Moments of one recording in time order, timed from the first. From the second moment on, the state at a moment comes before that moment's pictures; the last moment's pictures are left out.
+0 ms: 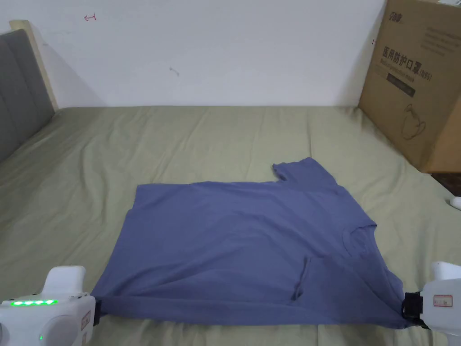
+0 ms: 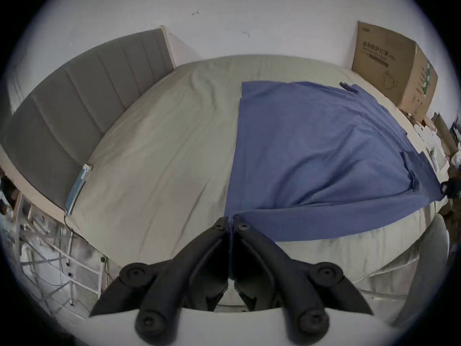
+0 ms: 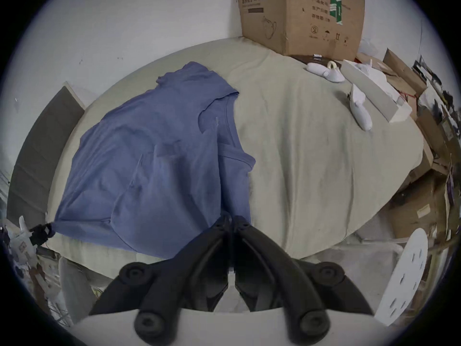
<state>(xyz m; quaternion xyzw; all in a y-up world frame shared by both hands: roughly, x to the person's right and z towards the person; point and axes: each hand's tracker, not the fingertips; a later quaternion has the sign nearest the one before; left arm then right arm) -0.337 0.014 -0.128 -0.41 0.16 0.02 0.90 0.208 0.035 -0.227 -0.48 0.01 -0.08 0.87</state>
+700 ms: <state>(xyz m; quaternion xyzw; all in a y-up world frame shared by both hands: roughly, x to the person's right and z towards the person) -0.312 0.026 -0.084 -0.43 0.10 0.07 0.90 0.183 0.042 -0.191 -0.45 0.07 -0.02 0.89</state>
